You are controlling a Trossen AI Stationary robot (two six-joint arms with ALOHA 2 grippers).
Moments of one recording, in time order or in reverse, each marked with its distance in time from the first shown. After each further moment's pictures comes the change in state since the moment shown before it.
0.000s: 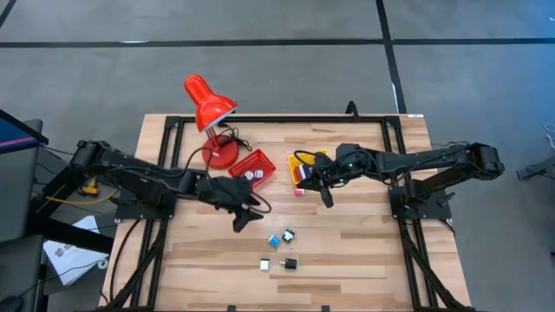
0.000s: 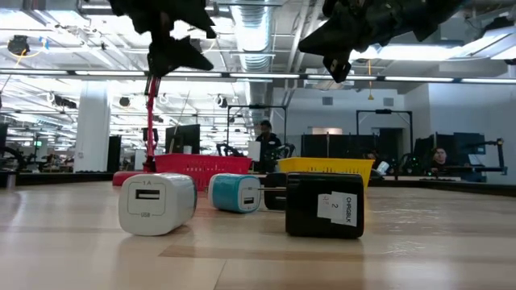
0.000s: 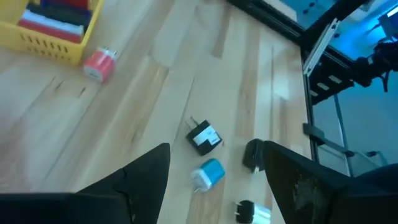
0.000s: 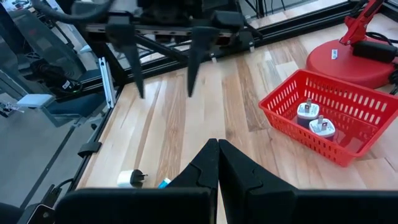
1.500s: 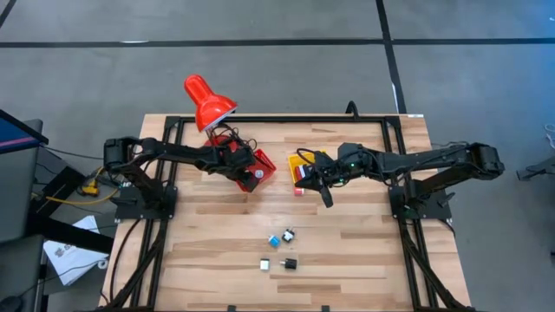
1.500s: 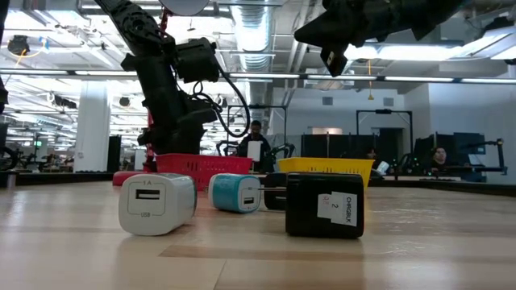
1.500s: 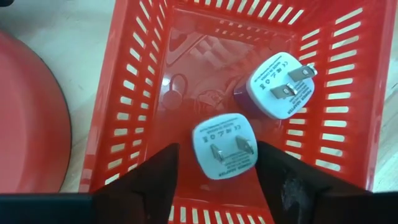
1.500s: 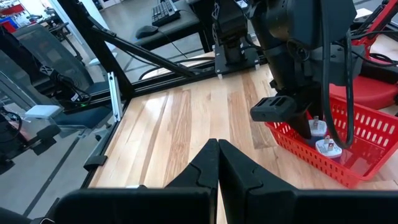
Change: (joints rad) left arm 0.454 0.318 0.000 -0.234 -0.064 0.022; right arm 0.008 0.000 0.000 0.070 0.000 0.008
